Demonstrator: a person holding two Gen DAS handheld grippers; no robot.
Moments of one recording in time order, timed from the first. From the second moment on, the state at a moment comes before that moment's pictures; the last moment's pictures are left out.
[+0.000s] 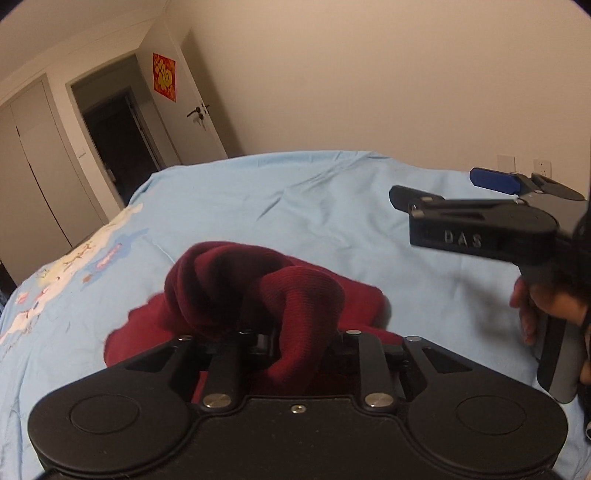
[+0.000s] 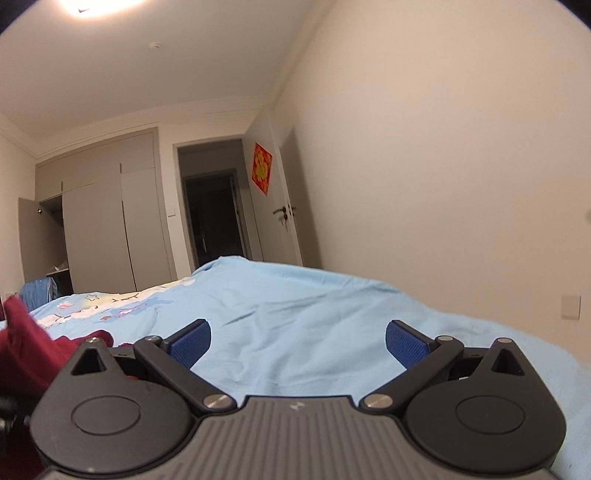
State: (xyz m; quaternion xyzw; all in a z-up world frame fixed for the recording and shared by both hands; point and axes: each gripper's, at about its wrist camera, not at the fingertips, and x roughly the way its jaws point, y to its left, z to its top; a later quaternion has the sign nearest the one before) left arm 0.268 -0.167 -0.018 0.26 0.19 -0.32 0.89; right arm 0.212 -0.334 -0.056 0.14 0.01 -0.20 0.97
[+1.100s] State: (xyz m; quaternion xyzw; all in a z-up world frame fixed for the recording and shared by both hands) left arm 0.267 -0.004 -0.044 -0.20 0.29 -0.04 0.93; right arm 0.215 -0.342 -0.041 0.23 0.10 -0.11 0.96
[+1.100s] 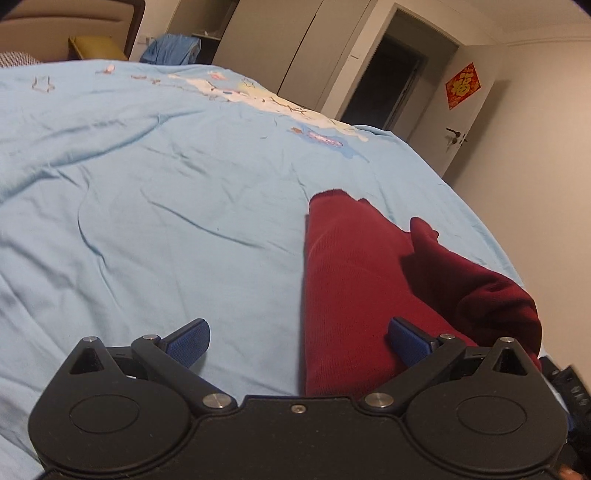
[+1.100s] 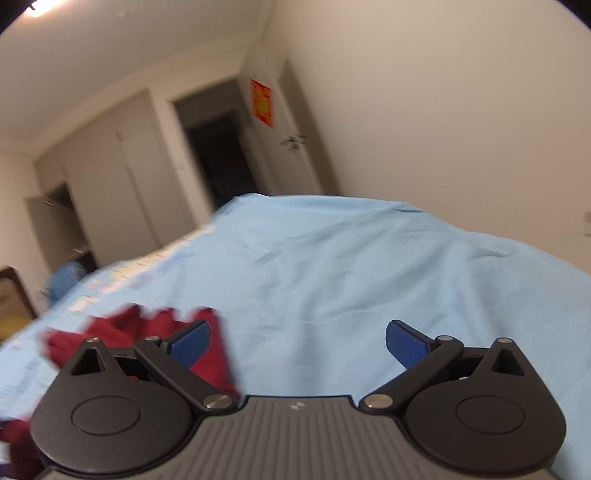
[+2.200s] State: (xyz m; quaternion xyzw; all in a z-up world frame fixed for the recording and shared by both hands) left arm 0.267 0.002 -0.065 -0.21 0.27 -0.07 0.94; right arm 0.253 -0.314 -0.019 0.13 0.20 -0.08 0.97
